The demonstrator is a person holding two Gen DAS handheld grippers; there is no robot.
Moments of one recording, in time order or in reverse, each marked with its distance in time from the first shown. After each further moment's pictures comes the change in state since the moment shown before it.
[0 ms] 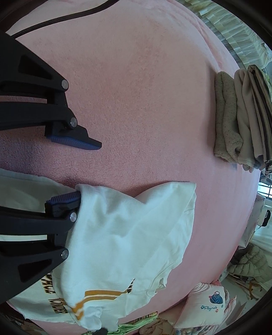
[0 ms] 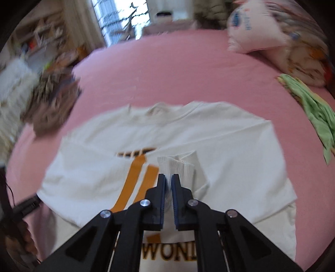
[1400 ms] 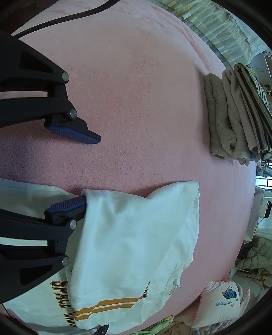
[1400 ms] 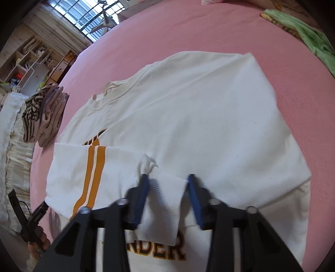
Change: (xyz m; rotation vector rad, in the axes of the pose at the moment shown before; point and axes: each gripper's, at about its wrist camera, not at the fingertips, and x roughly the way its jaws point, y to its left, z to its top) left arm -0.009 -0.006 -0.013 0.098 -0.035 0.076; right arm 0.067 -0.073 -0.012 0.086 0.243 0.147
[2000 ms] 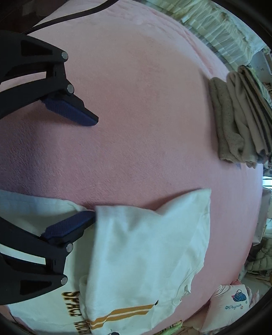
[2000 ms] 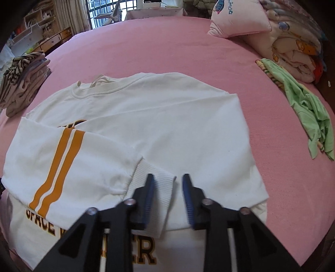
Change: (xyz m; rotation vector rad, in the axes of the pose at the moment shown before) left arm 0.002 0.010 -0.006 0.018 0.068 0.033; right arm -0.014 0.025 -0.011 -0.208 -0.108 -0.337
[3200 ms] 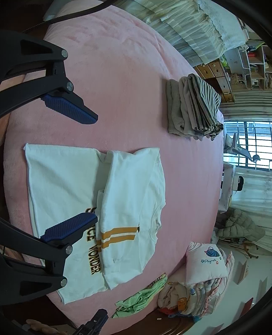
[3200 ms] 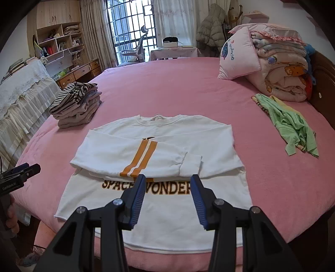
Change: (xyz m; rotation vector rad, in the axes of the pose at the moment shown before) left arm -0.188 -0.034 -0.059 0.059 -0.260 -0.155; right arm -0.196 0.030 -0.090 0.000 -0.266 0.144
